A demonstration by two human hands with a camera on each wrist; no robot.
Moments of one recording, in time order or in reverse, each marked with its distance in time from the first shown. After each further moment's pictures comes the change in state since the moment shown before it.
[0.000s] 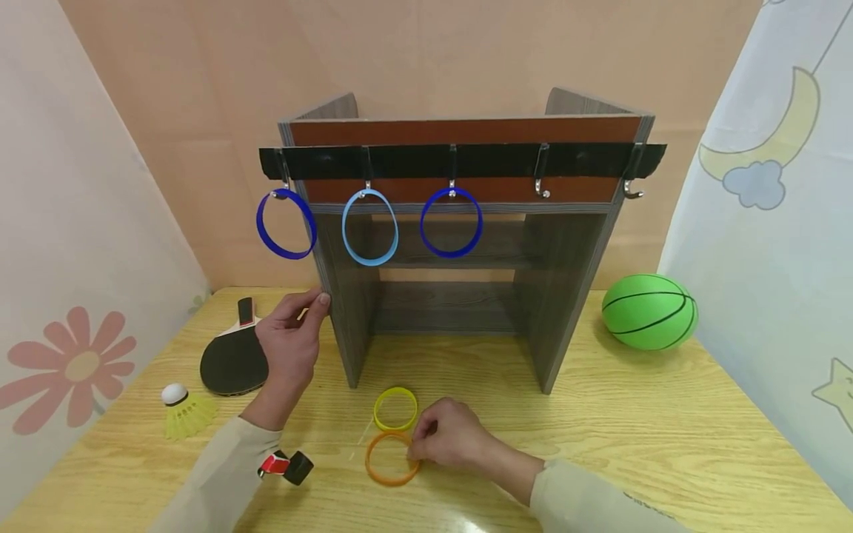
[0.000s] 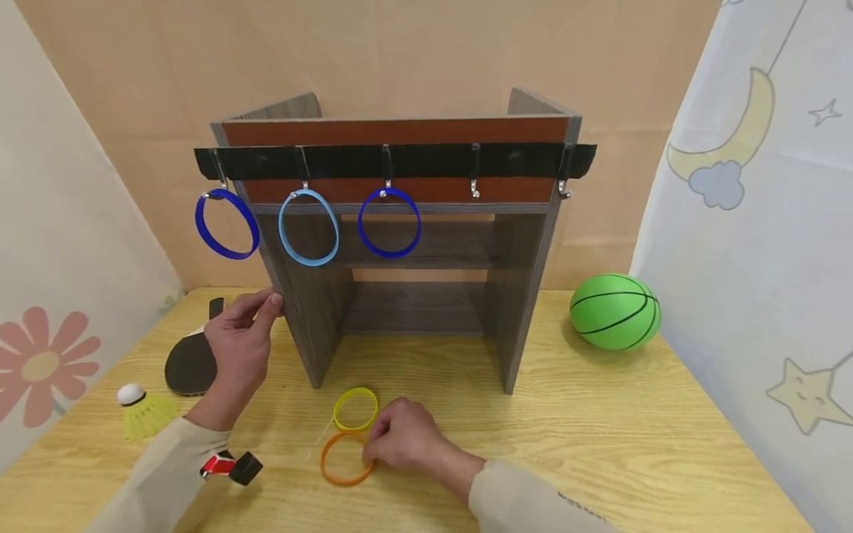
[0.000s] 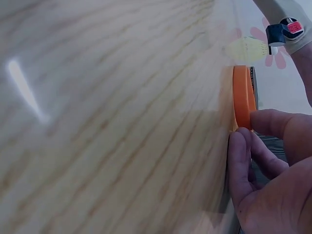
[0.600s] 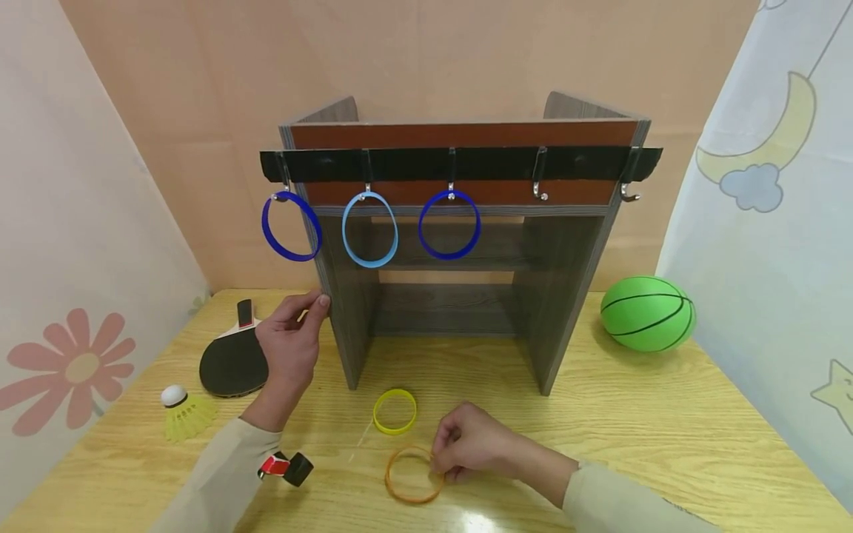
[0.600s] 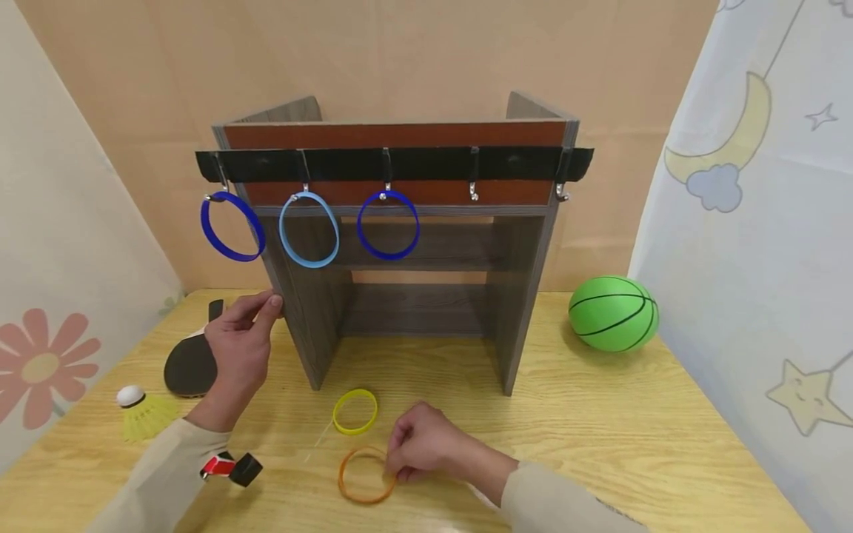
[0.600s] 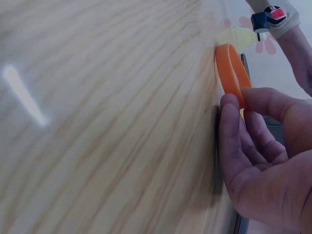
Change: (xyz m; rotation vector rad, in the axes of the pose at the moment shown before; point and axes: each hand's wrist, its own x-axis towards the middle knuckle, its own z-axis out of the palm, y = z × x) left_hand -0.001 0.001 0.001 0.018 -0.006 0.000; right_hand -0.015 0.014 -0.025 0.326 -0.199 0.113
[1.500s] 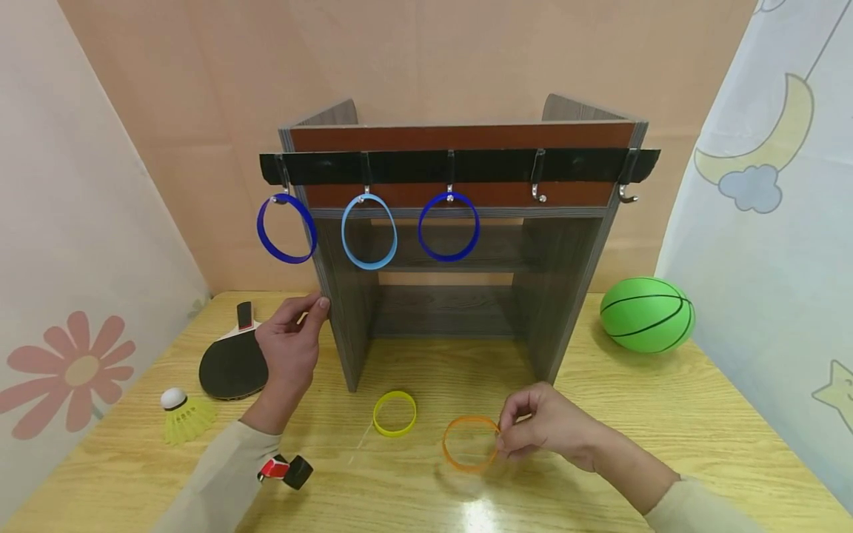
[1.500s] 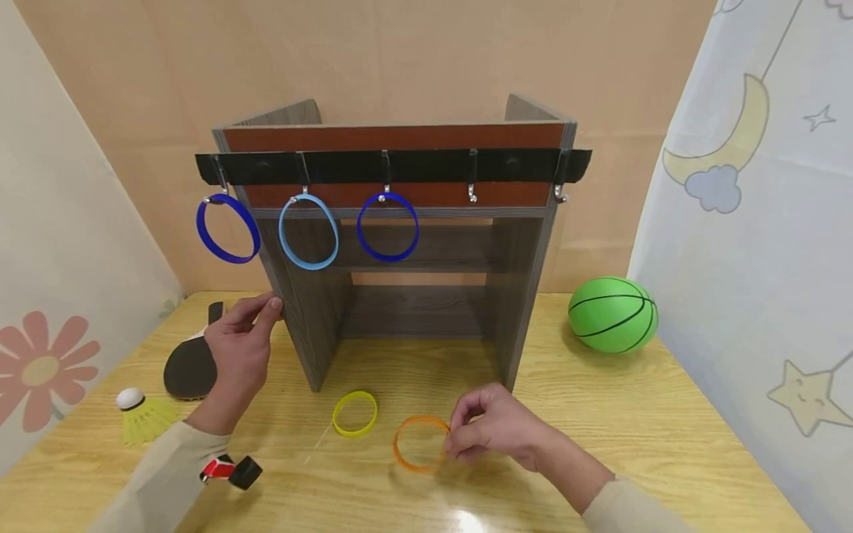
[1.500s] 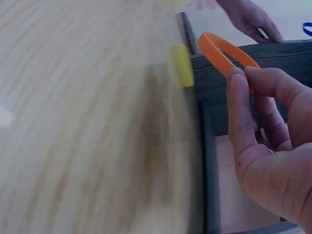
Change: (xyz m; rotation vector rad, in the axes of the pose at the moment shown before) left_hand 0.000 -0.001 0.001 -0.026 0.008 0.001; right_hand -0.050 -0.001 -0.074 0.154 -0.010 -0.096
